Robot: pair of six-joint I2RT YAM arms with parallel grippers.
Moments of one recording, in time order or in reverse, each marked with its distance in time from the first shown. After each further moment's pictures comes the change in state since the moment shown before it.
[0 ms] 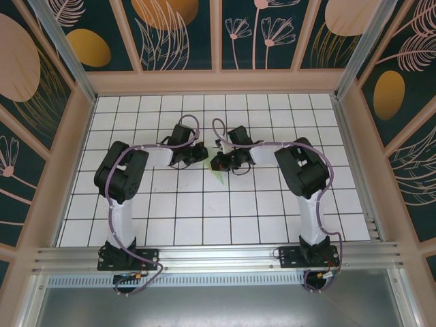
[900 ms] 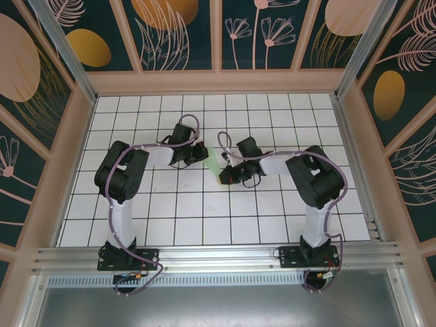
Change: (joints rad) left arm -0.002 0.005 0.019 -0.032 -0.012 -0.012; right arm -0.002 -0.187 -0.269 0.002 -0.018 -0.157
